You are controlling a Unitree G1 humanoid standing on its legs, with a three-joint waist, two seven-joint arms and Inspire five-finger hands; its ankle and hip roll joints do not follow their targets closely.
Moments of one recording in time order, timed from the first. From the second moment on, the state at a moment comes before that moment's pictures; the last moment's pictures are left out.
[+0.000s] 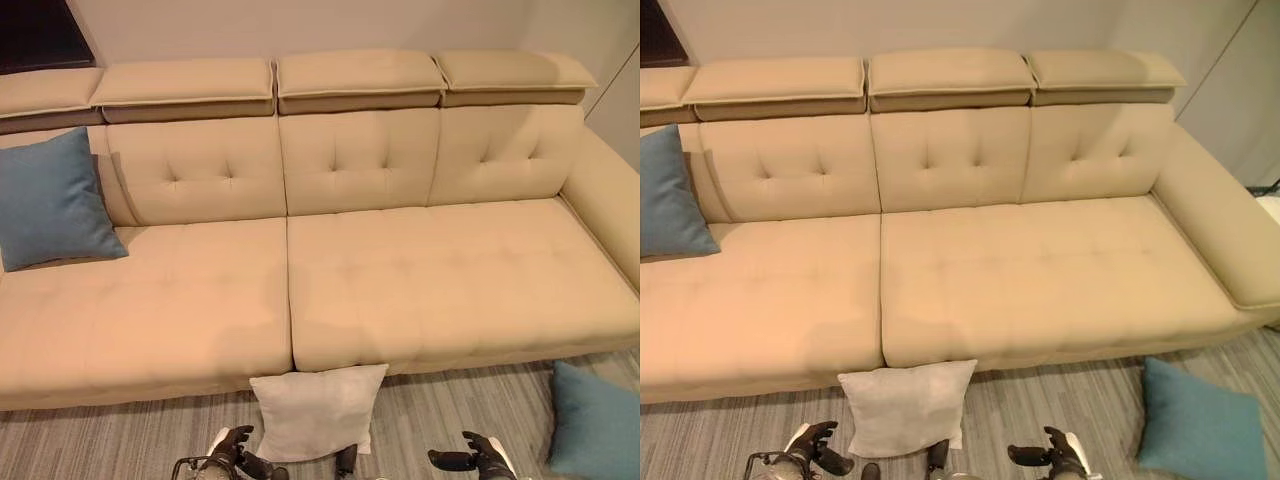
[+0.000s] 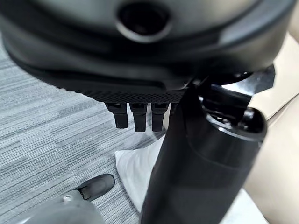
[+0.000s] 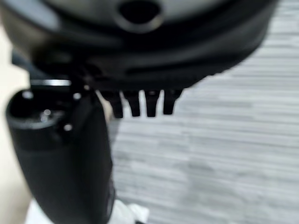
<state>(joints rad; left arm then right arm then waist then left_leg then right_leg) -0.08 0.21 -0.31 1.23 0.01 -0.08 0.14 -0.03 -0.32 0.20 1.21 0.03 -0.07 -0.22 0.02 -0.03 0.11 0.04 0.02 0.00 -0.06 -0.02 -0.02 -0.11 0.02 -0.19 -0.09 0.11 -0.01</state>
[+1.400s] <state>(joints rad) -0.56 0.32 -0.27 0.91 -0.43 -0.17 0.32 -0.68 -0.40 0.19 0.97 0.34 -0.14 -0.38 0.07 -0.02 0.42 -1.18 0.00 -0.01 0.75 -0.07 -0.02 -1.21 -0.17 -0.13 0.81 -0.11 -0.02</state>
